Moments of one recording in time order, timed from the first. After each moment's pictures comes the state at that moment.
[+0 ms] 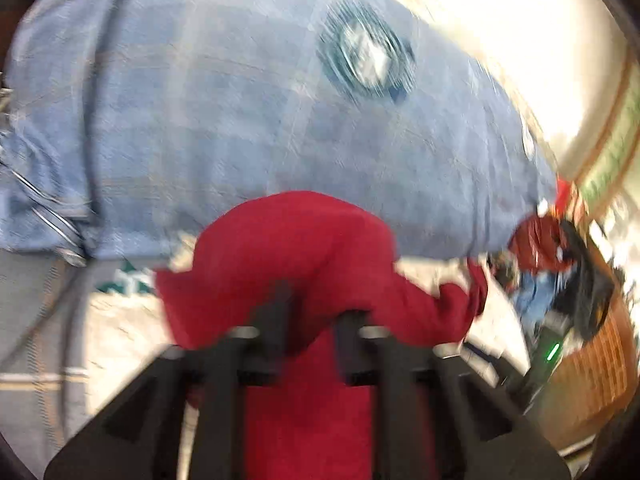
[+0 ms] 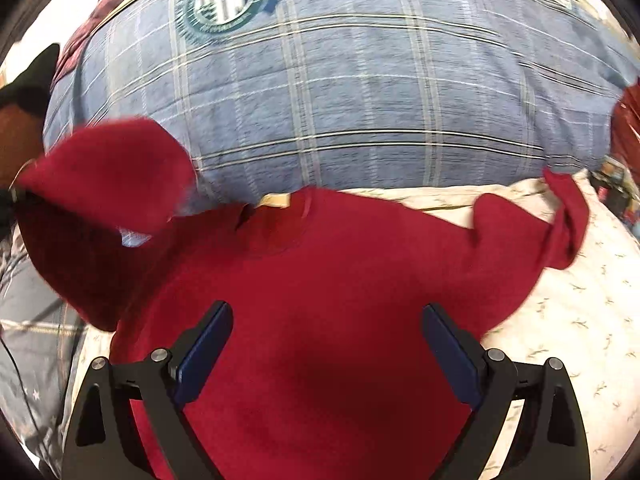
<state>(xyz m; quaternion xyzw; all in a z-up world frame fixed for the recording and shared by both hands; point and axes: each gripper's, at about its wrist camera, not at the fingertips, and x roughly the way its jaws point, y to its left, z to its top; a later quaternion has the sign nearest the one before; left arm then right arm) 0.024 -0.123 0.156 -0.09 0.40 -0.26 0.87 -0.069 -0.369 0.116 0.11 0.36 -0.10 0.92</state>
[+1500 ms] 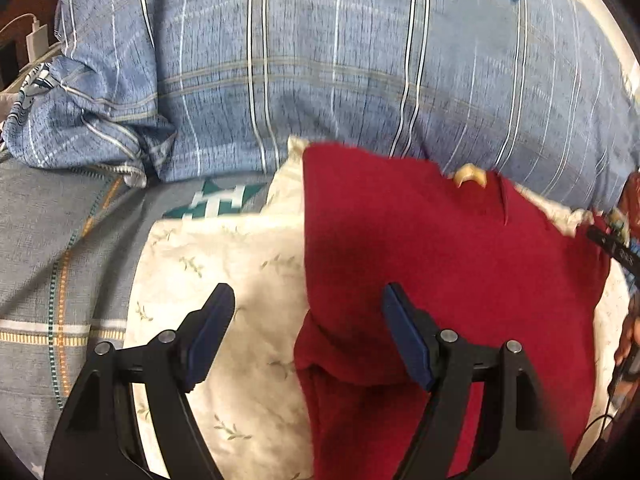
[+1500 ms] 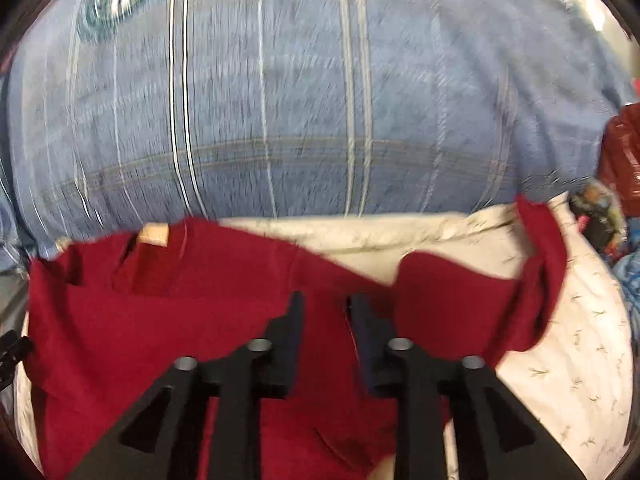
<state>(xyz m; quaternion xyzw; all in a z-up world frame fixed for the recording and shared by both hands) 0.025 -0.097 0.071 -0.01 0.45 -0.09 0.89 -0.022 -0.443 0.108 0.06 0.36 -0.16 0.91</state>
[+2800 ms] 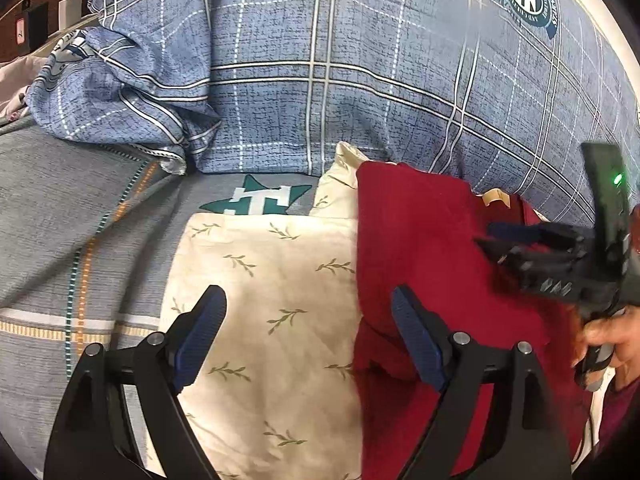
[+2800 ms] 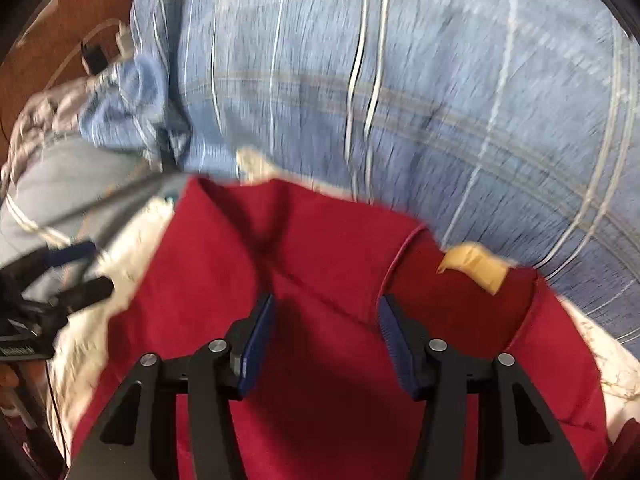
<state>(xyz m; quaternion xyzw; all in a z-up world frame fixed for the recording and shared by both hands) 0.033 -0.062 0.068 -0.05 0.46 -0.07 0.89 0.101 -0.271 0.054 -0.07 0.48 0.18 0.86</state>
